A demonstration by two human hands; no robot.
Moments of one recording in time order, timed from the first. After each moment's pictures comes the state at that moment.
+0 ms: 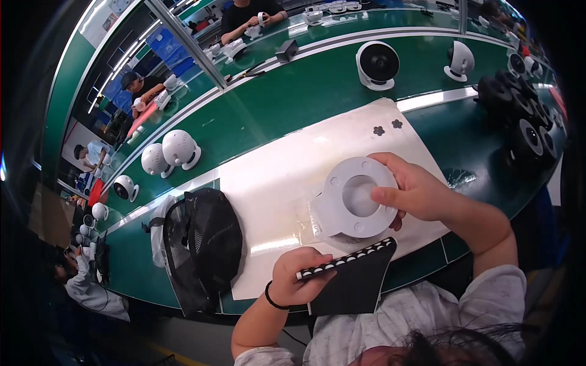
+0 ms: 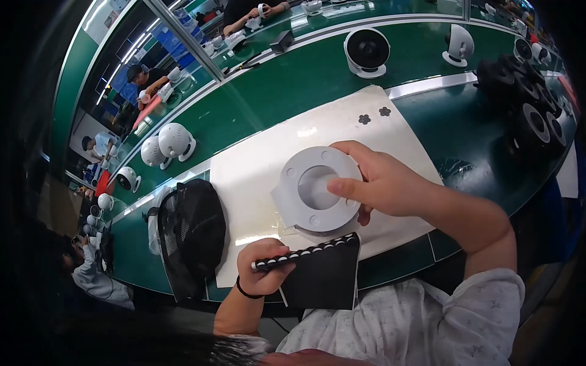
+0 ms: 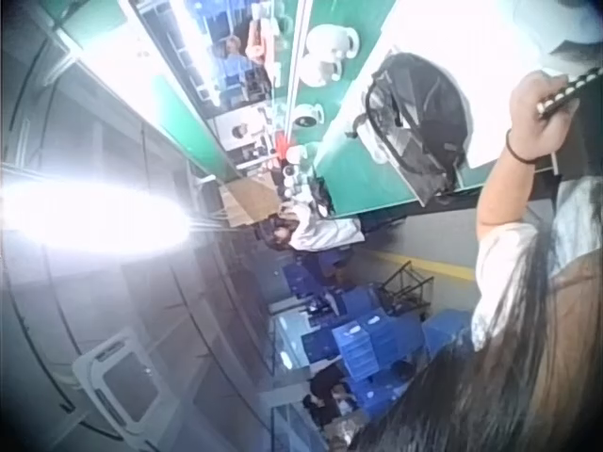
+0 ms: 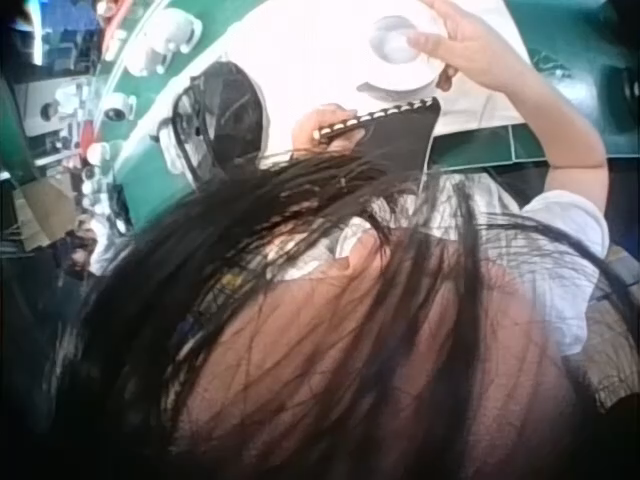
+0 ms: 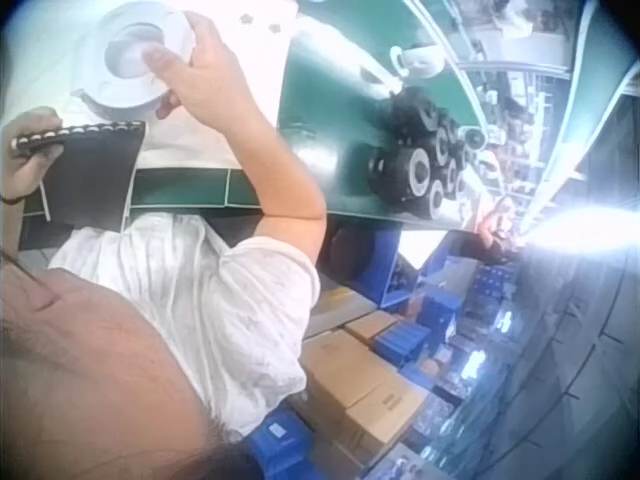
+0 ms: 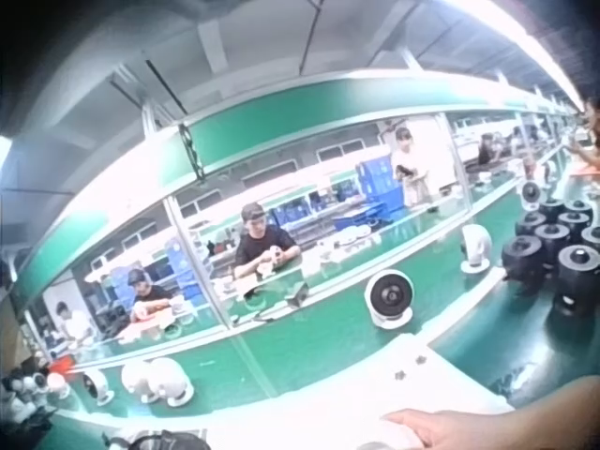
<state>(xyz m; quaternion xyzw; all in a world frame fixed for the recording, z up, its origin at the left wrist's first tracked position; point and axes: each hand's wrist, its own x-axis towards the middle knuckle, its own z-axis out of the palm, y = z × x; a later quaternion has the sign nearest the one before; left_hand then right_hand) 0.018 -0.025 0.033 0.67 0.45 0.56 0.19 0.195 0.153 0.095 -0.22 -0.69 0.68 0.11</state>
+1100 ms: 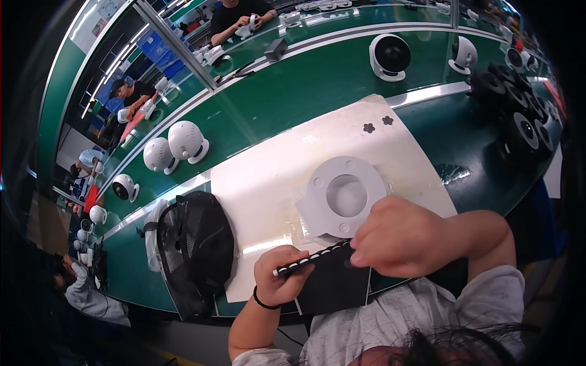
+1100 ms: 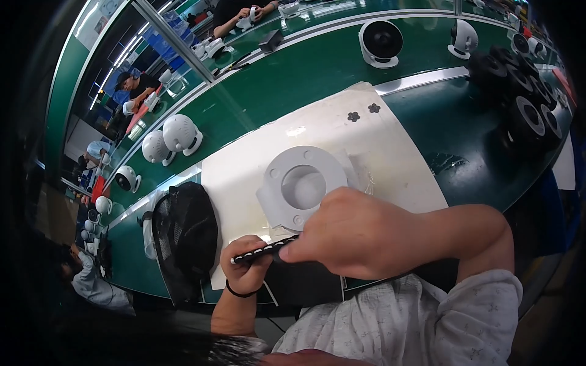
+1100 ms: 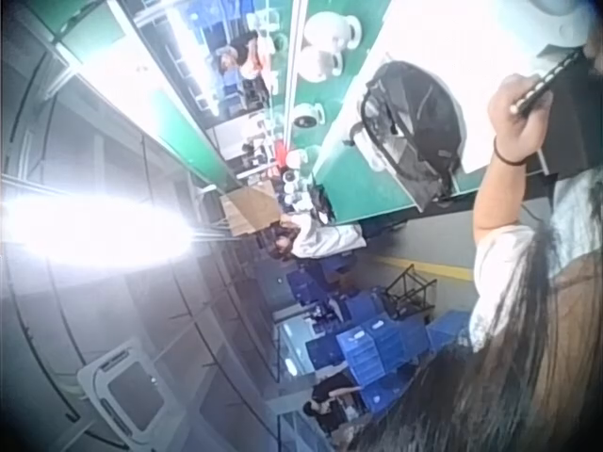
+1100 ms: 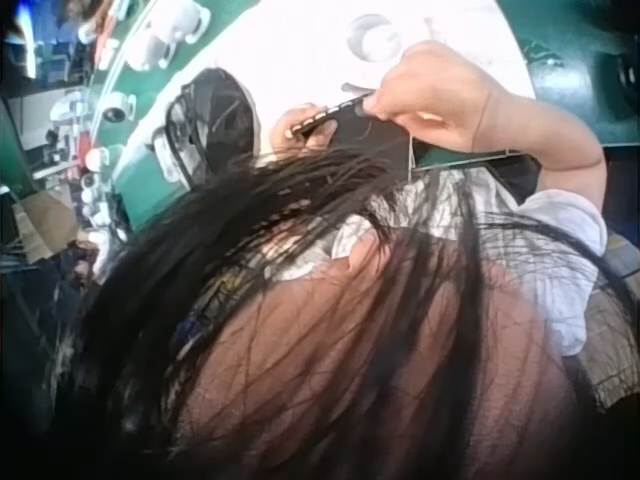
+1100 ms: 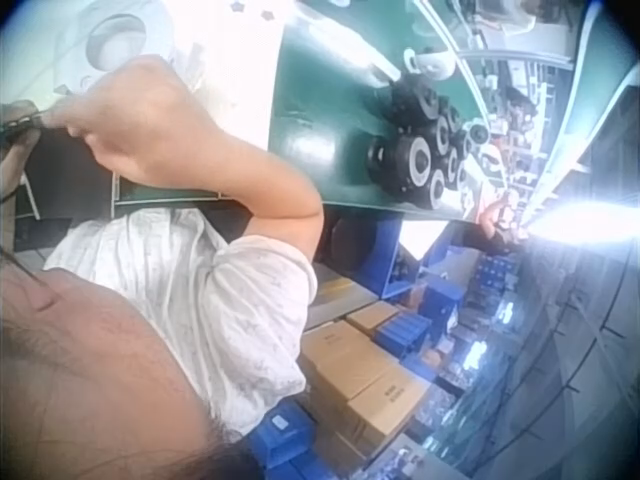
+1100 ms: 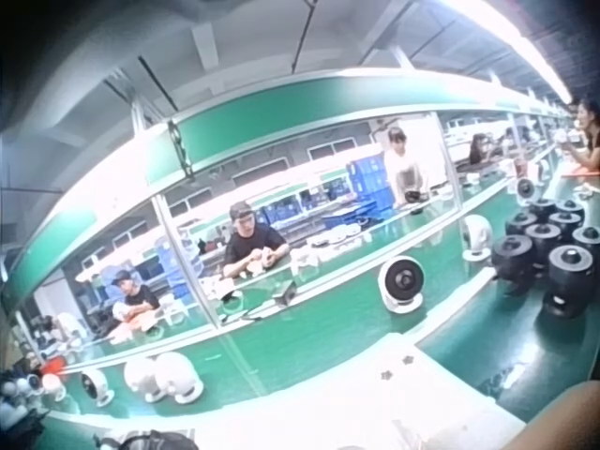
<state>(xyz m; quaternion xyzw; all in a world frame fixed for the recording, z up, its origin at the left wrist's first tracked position) 0.017 -0.018 0.025 0.63 0.49 0.58 0.13 0.209 0.139 0.084 0.17 -0.89 0.33 0.27</state>
